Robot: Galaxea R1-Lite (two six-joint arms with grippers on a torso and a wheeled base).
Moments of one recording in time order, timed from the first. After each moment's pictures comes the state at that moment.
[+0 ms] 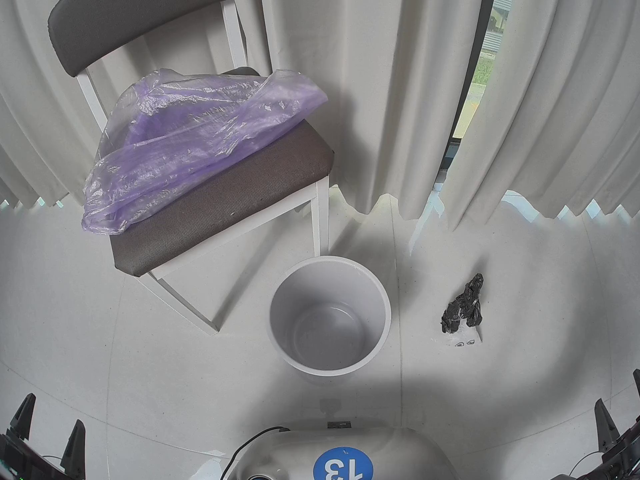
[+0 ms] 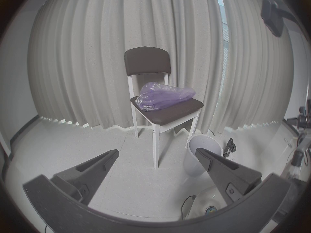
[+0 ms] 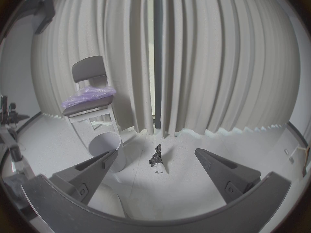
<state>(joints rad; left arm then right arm) 0.00 0.02 -0.02 0.00 -0.02 -0.03 0.00 0.02 -0.02 -0.01 0.02 0.01</state>
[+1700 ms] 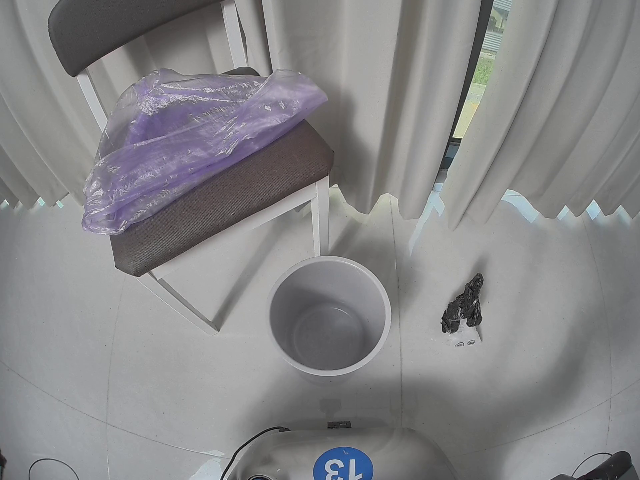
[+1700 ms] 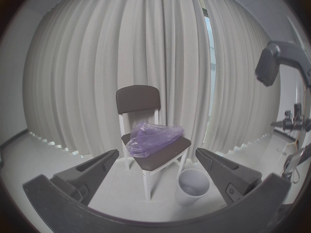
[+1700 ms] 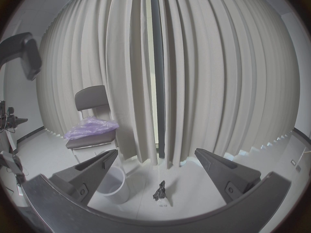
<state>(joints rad) 0.01 0.17 -0.47 0.06 -0.13 0.02 -0.05 0.35 -0.40 -0.19 0.14 0.03</state>
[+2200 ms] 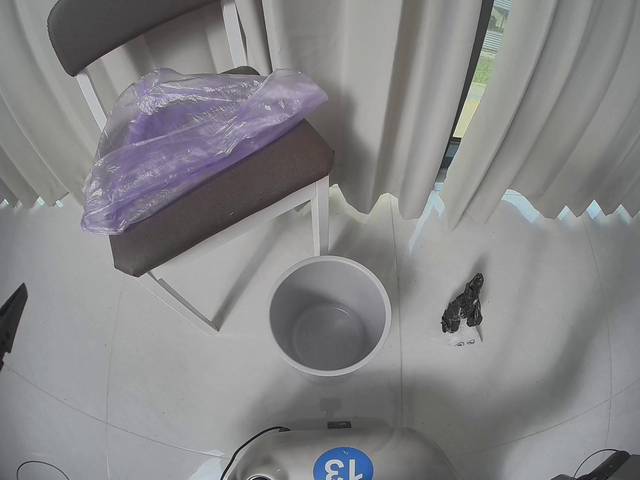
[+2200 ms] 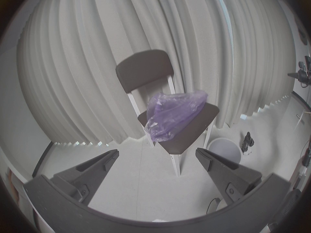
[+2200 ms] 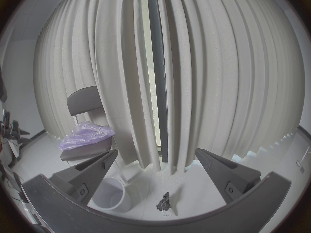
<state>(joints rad) 0.02 0.65 -0.63 0.09 0.05 0.24 0.08 0.78 -0.60 -0.37 0.06 0.06</state>
